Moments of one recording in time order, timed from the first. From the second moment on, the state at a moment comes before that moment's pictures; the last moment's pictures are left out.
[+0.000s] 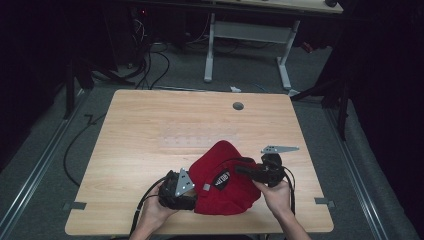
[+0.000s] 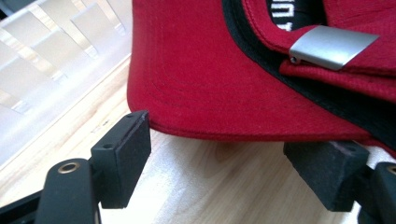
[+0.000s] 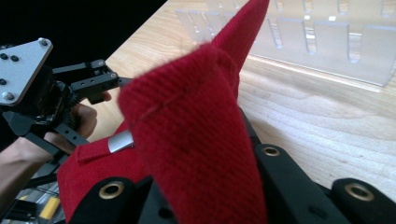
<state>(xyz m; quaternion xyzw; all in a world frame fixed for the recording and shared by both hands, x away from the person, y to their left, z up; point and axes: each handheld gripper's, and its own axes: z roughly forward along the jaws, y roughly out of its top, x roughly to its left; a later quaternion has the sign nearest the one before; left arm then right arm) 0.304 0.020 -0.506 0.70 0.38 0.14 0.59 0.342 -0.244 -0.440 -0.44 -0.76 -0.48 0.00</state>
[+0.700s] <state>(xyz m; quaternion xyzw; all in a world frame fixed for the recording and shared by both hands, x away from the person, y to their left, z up) 0.302 0.012 -0.507 0.71 0.37 0.15 0.58 0.351 -0.246 -0.439 -0.45 -0.75 -0.49 0.04</state>
